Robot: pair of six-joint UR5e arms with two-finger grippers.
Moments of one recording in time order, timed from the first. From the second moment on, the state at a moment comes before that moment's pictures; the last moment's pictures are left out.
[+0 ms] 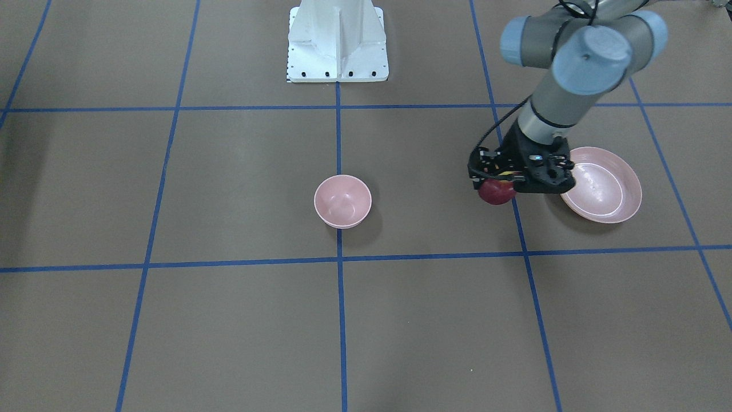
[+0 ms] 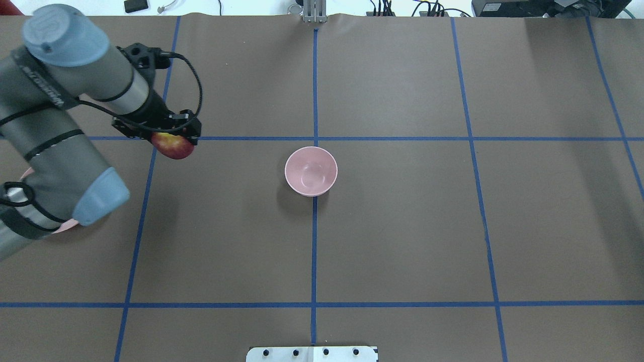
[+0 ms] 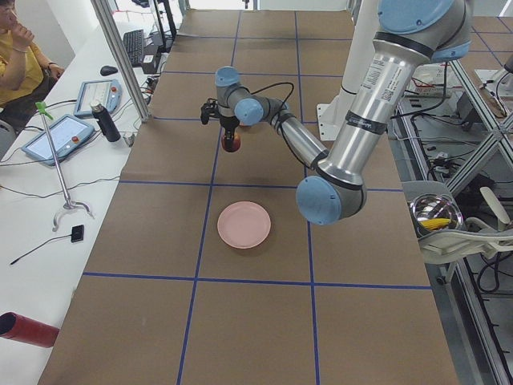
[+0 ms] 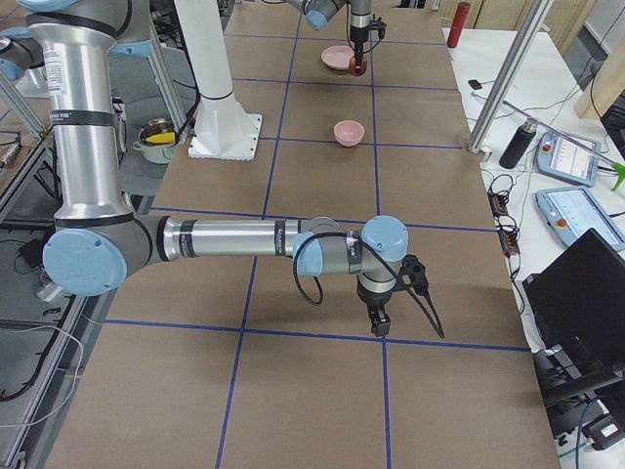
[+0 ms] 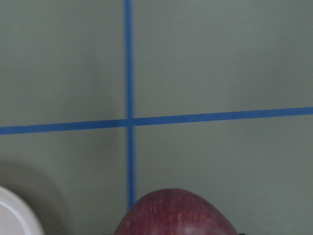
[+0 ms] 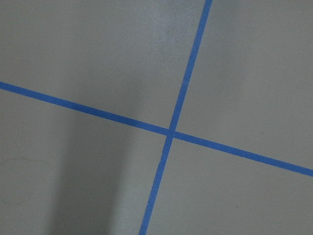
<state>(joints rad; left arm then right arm) -0.79 -2.11 -1.77 -1.56 -2.08 -1.02 1.53 -1.52 1.57 -1.52 2.30 -0.17</state>
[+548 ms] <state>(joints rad) -0.61 -2.45 -1.48 -1.55 -1.93 -1.28 1.53 -1.53 1.57 -1.52 2.30 -0.17</state>
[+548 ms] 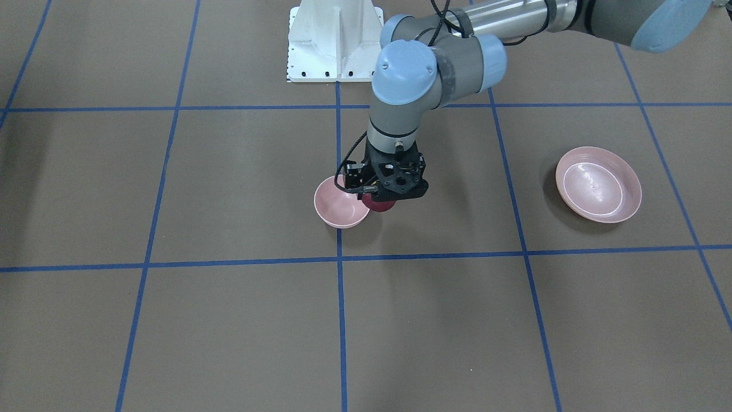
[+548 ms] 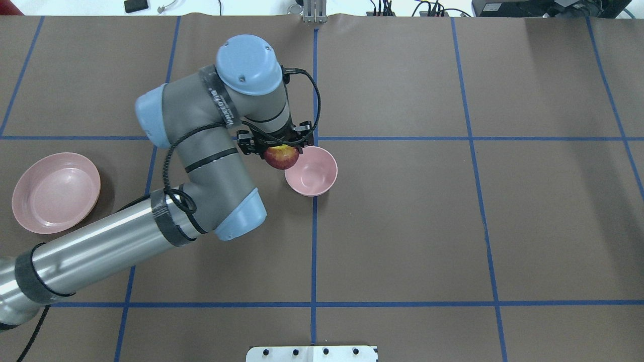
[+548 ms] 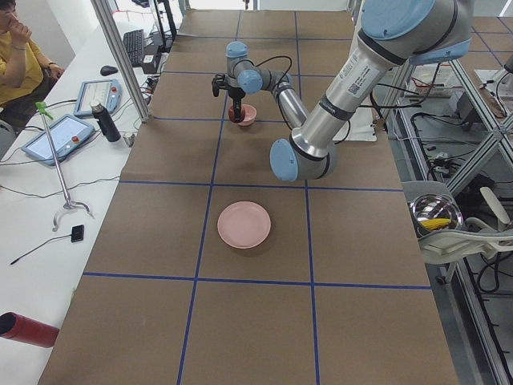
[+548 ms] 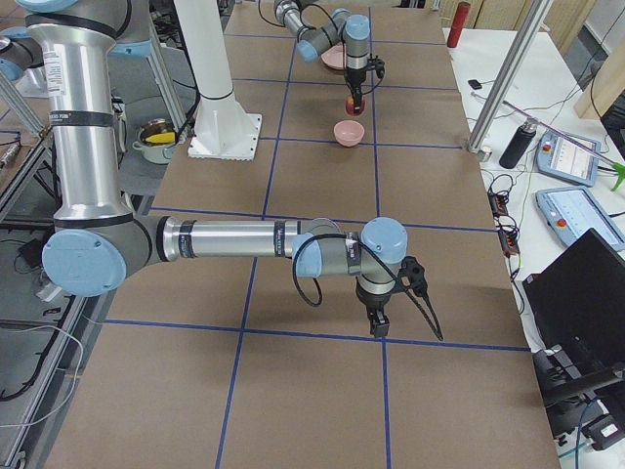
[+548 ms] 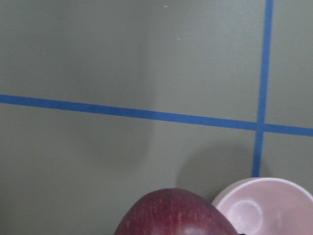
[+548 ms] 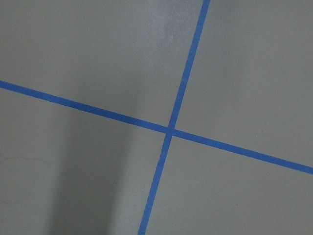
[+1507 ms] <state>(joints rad) -0.53 -2.53 -1.31 -1.65 -1.87 -1.33 1.53 -1.53 1.57 -1.52 2.31 -0.17</state>
